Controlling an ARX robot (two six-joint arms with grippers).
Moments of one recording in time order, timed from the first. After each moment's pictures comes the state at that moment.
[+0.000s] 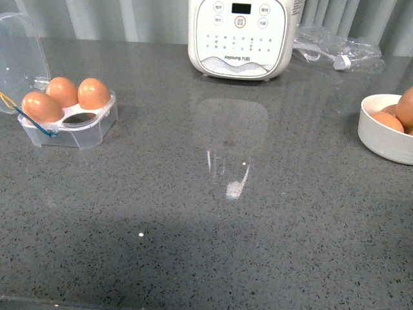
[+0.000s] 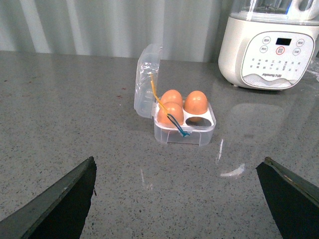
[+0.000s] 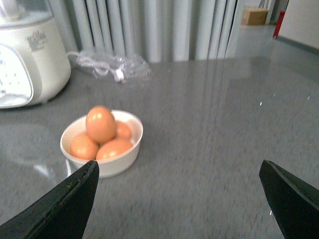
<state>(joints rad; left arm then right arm) 0.00 0.00 0.03 0.00 0.00 0.00 -0.12 0.48 0.14 0.26 0.10 0.02</state>
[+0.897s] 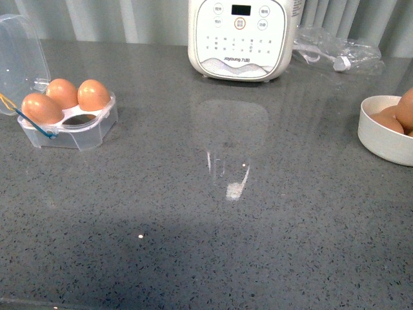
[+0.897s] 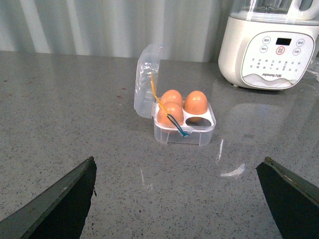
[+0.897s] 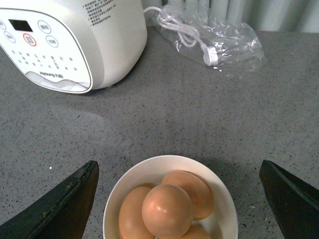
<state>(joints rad) 0.00 0.00 0.03 0.00 0.00 0.00 -0.12 1.48 0.84 0.29 -0.33 -0.04</state>
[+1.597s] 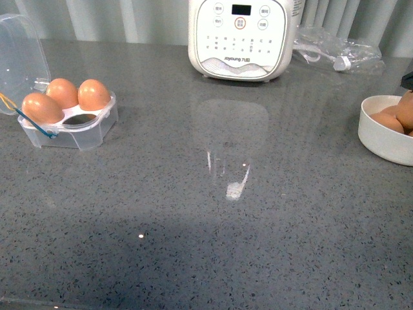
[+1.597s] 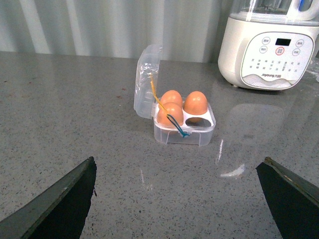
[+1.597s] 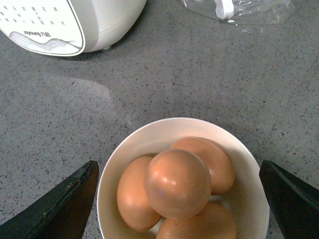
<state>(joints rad) 0.00 0.00 0.03 0.00 0.00 0.00 -0.11 1.57 0.81 0.30 -0.34 -0.02</state>
